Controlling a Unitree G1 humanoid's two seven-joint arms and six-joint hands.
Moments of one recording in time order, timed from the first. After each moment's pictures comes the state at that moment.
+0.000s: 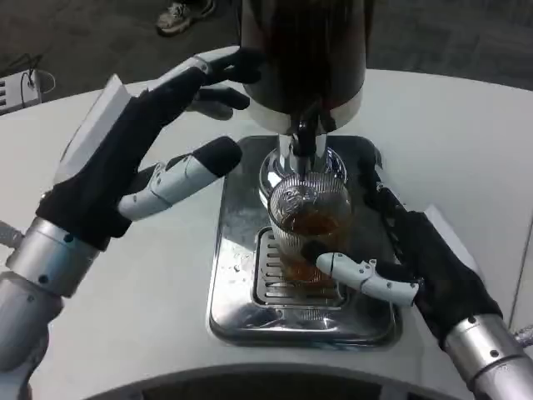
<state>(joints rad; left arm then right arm) -0.52 0.46 0.12 0.08 0.08 -0.52 -0.26 -0.29 -0.16 0.08 -0.29 -0.21 0.25 0.13</state>
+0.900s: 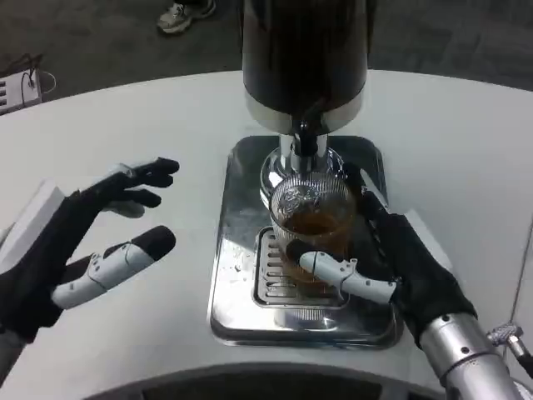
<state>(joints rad) -0.21 0.53 0.23 0.03 0.17 -0.47 -0.23 -0.34 -0.12 0.12 -0.17 -0.24 0.22 0.06</state>
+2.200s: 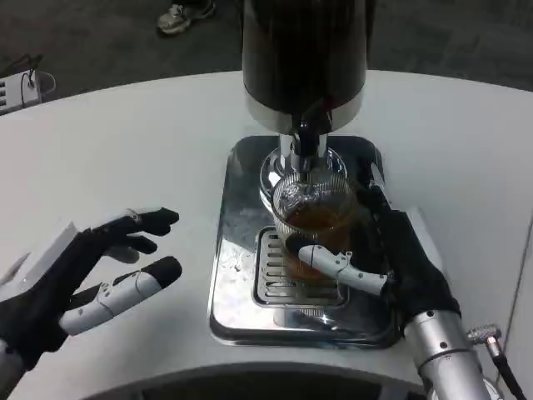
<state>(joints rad) -0.16 0.58 0.18 0.01 0.20 -0.34 -0.26 -0.43 -0.05 0.09 0.11 -0.25 0.01 -0.10</state>
